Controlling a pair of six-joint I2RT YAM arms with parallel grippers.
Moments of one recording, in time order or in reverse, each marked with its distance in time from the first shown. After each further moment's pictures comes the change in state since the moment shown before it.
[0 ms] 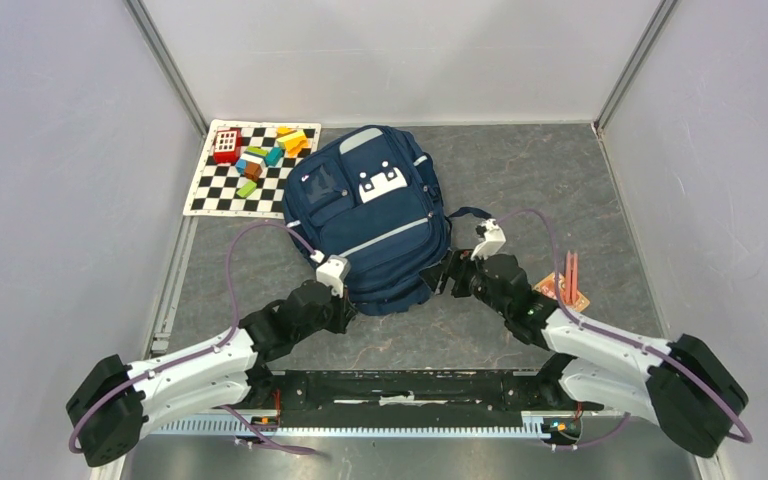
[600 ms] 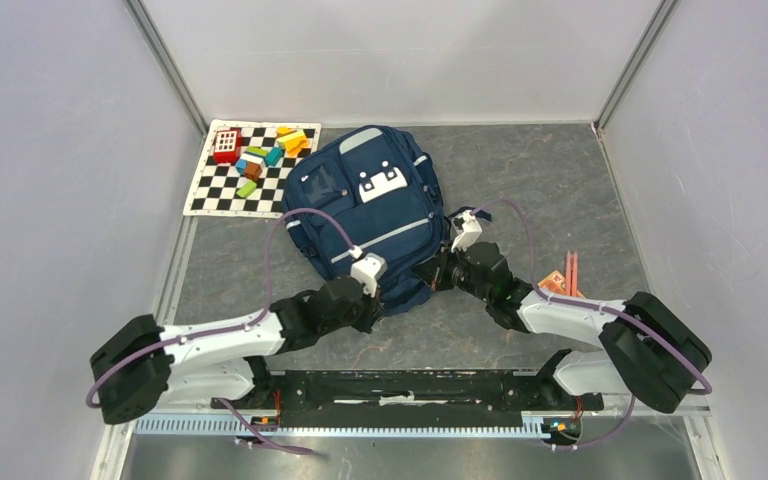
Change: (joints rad) left arm -0.128 0.229 0.147 0.070 0.015 0.036; right arm -0.006 0.308 0.090 0.190 -0.164 0.002
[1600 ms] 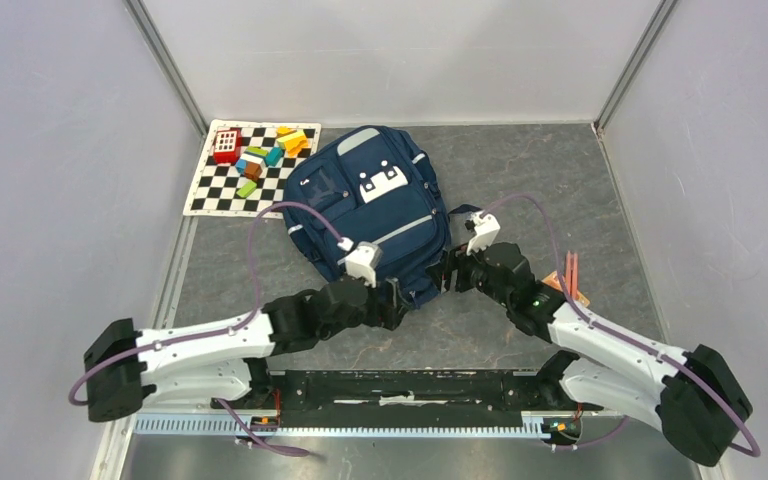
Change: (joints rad) left arm -0.142 0.013 0.179 -0.051 -0.201 -0.211; right arm -0.014 -0.280 0.050 -0.365 0.122 -0.274
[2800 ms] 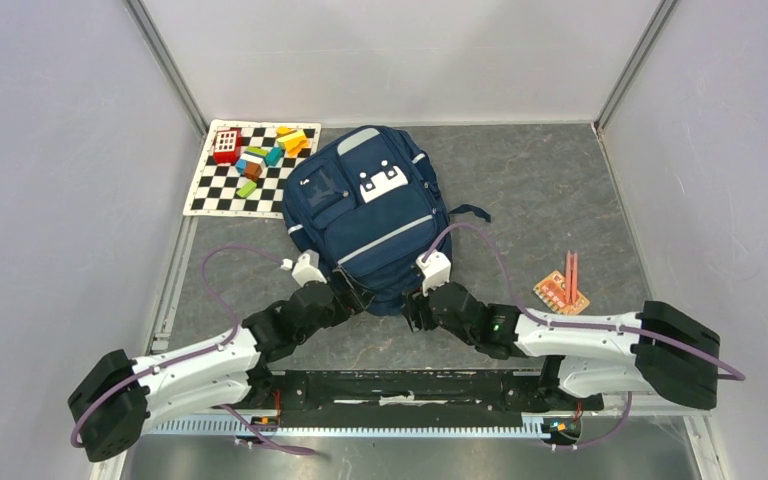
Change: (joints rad) left arm 0.260 -0.219 -0.336 0.045 0.009 -0.499; right arm 0.427 0.170 0.005 -0.010 0.328 0.021
